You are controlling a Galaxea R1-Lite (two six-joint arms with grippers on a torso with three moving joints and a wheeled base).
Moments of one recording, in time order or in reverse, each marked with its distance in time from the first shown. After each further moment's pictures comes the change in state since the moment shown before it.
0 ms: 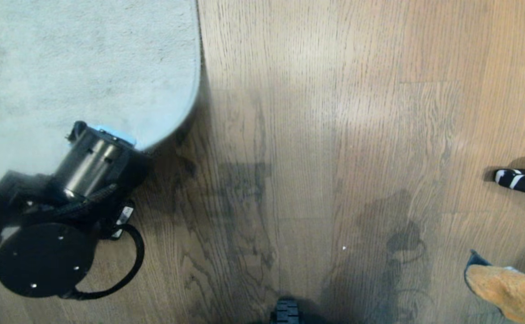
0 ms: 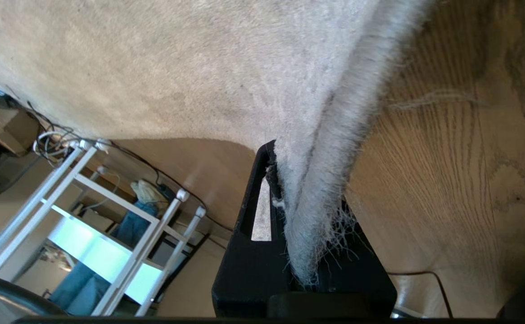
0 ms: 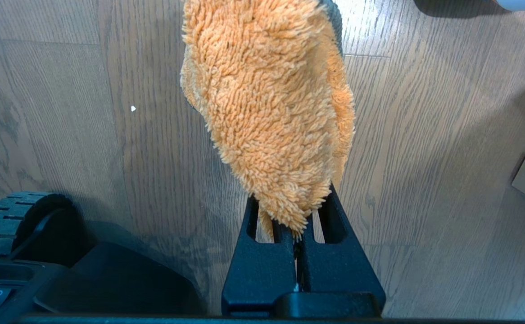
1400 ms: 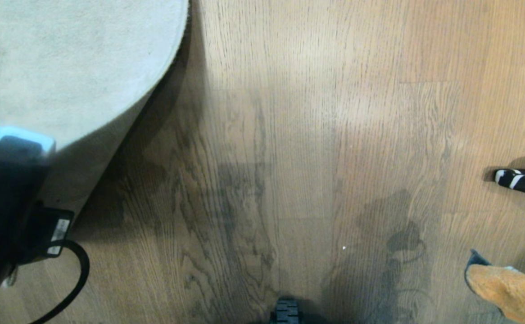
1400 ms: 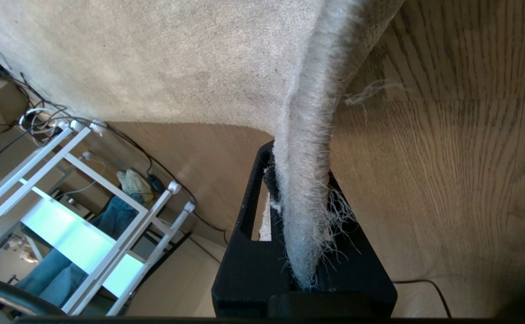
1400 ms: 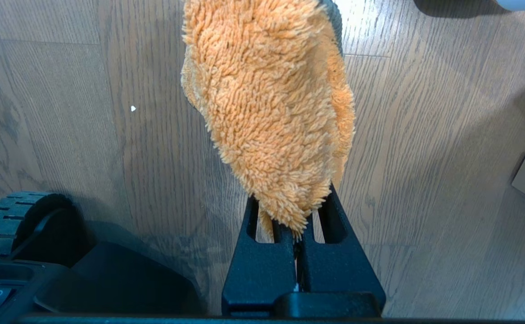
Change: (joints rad) left arm 0.058 -0.229 0.116 -0.001 -0.012 -0.001; right arm 0.000 0.000 0.000 0.000 0.000 0.000
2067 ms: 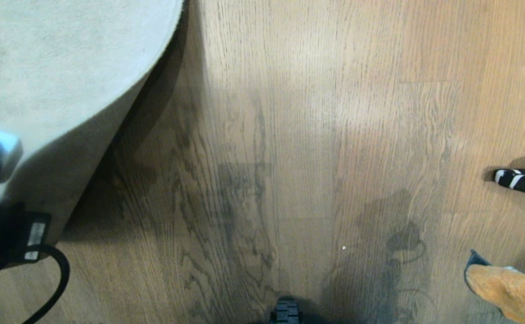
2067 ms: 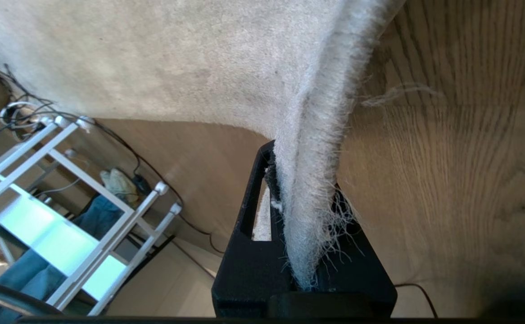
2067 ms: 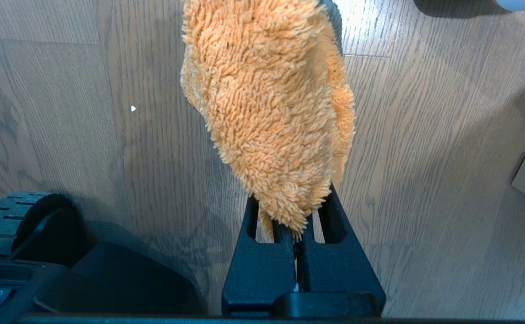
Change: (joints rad) left arm 0.005 -0.088 0.025 -0.001 -0.022 -0.002; right arm 0.000 0.000 0.000 0.000 0.000 0.000
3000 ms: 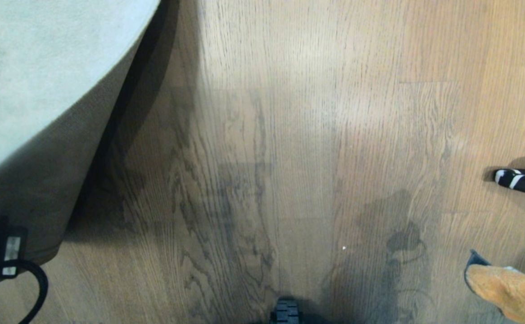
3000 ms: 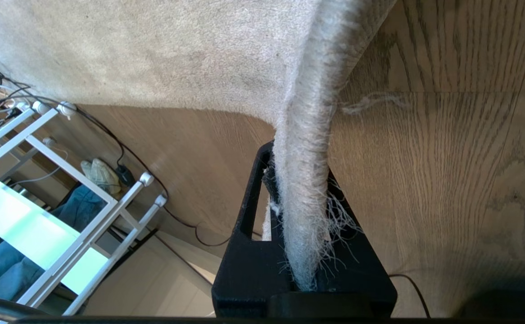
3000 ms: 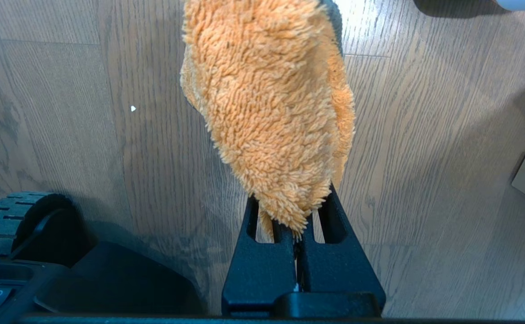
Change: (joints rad) left arm 0.070 -0.086 0.055 -0.001 -0.086 -0.001; right arm 0.000 0.000 0.000 0.000 0.000 0.000
